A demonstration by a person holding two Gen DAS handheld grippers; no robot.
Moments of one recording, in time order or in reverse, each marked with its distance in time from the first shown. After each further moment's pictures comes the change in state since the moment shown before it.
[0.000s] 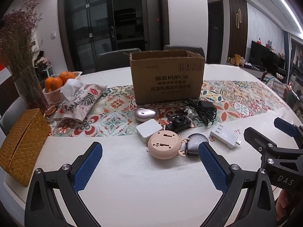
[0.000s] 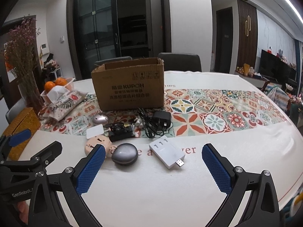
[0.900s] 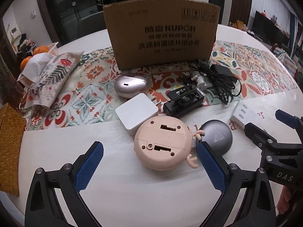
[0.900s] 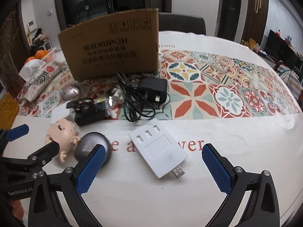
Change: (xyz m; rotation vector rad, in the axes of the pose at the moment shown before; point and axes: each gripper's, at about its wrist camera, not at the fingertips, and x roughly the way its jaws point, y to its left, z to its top) left arm 0.122 -0.015 0.008 0.048 0.320 -0.028; right arm 0.117 -0.020 0.003 -0.014 0.299 -0.023
